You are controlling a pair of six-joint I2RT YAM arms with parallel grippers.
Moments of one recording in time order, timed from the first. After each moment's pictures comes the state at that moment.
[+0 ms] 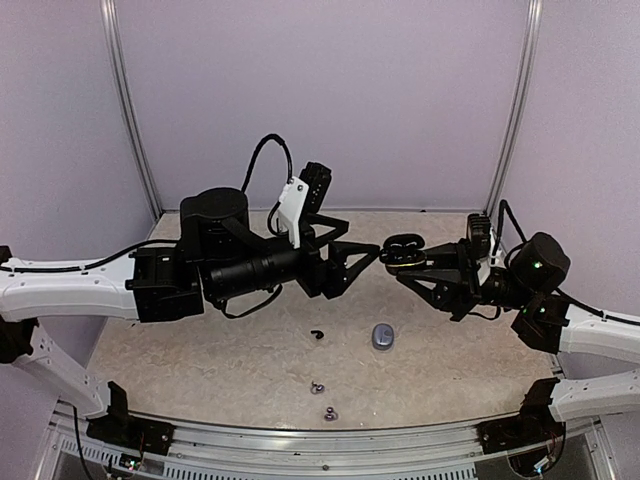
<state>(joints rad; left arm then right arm) -1.23 1.41 1.18 0.18 -0.14 -0.16 0.80 0.93 0.53 0.71 -0.70 0.04</state>
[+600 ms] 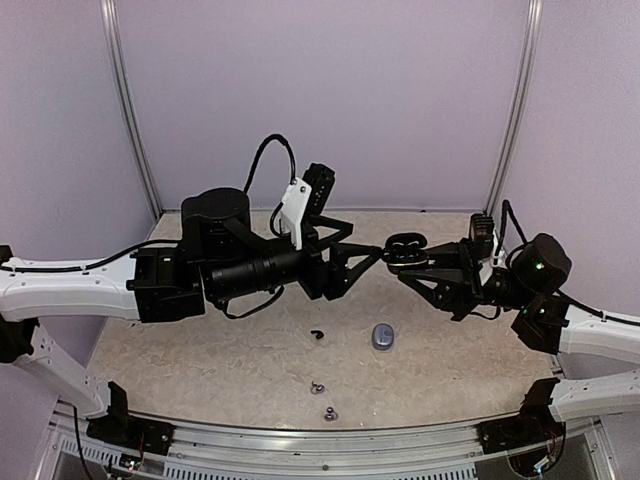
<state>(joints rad) -1.24 1.42 1.19 0.18 -0.11 -0.15 0.80 0.93 0.53 0.74 -0.70 0.05</state>
